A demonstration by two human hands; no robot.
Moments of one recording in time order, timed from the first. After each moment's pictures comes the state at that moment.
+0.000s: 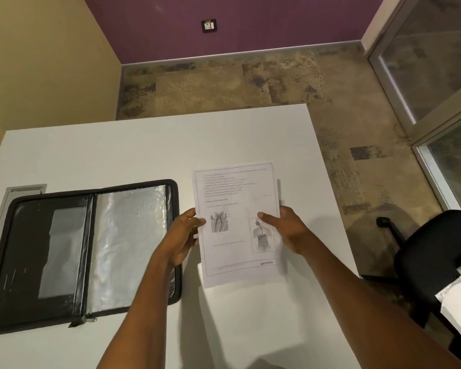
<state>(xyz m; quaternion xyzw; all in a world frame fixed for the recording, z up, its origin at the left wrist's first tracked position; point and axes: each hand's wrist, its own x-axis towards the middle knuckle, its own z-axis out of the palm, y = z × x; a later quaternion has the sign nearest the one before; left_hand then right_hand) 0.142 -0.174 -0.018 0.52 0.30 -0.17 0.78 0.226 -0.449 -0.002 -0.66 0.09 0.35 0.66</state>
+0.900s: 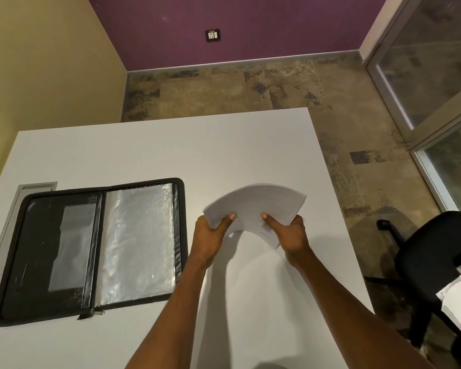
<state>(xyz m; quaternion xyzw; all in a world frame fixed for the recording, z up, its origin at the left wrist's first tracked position) 0.124 -0.233 -0.016 0.66 0.22 0.02 0.72 0.177 -0.433 0.009 -0.67 0.20 0.18 0.69</state>
